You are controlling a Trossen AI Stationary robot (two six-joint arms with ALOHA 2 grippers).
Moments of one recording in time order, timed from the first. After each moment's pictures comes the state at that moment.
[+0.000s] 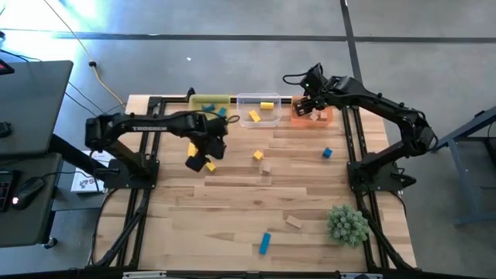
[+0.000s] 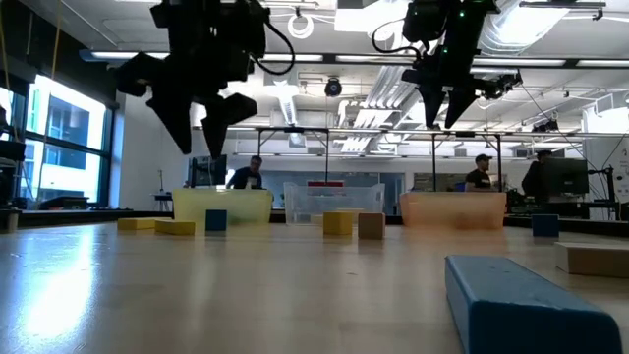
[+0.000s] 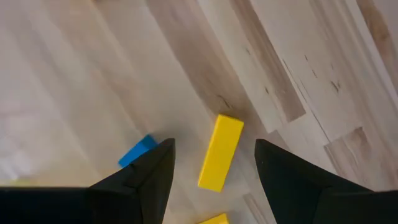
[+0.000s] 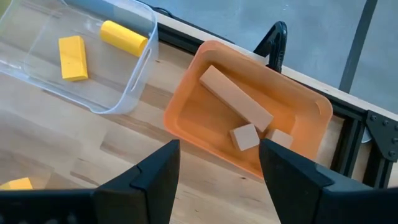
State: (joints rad) left arm 0.36 1.54 1.13 -0.98 0.13 0.76; right arm -0.63 1.44 1.34 -1.04 0.28 0.47
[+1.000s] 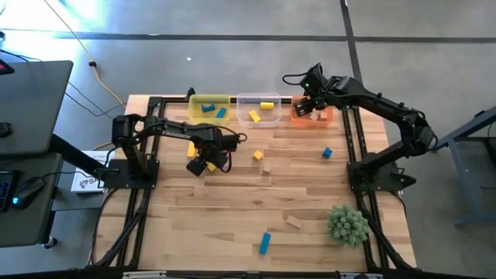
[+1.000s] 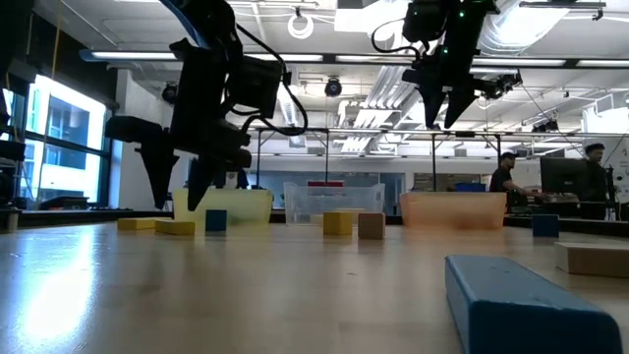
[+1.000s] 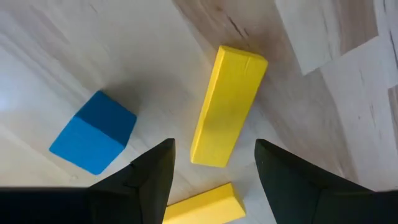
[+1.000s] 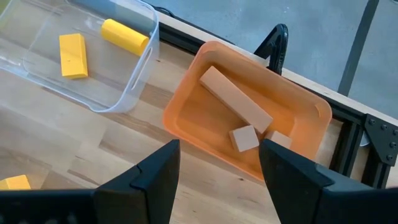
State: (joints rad) left arm 0.31 1.79 1.13 -1.05 -0.09 0.76; right arm -0.63 1.44 1.34 -1.04 0.28 0.44
